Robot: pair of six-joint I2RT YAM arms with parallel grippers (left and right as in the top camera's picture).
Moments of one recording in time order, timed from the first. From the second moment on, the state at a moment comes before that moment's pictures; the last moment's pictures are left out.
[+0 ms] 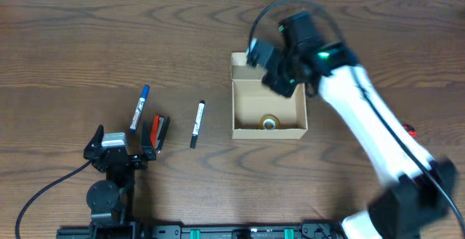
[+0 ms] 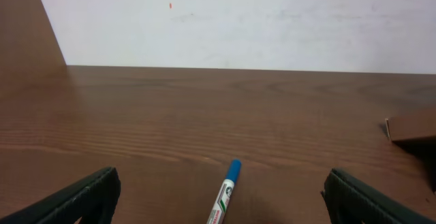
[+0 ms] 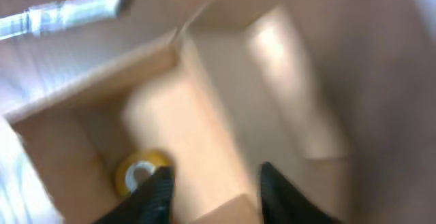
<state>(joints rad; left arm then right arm) 0.04 0.01 0.02 -0.11 -0.03 0.01 0.39 1.65 1.52 -0.90 -0.17 -0.64</state>
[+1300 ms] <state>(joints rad) 0.04 0.01 0.02 -0.11 -0.03 -0.04 -0.35 1.44 0.88 -0.74 0.24 1.17</state>
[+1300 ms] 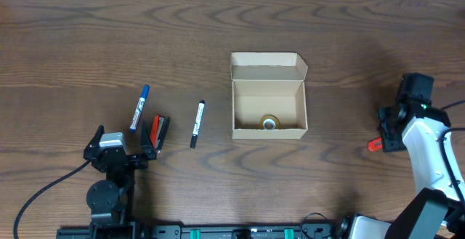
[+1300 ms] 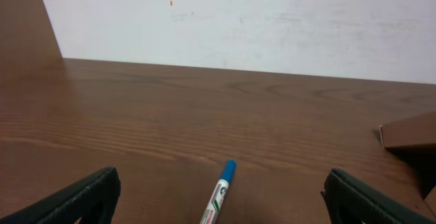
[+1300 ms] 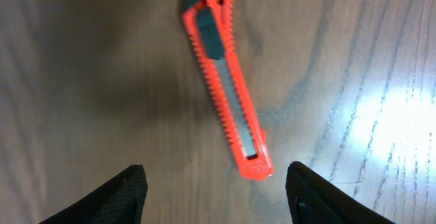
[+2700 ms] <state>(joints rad) 0.04 0.01 0.02 -0.11 -0.03 -0.04 -0.54 1.70 0.88 -0.64 0.07 0.82</state>
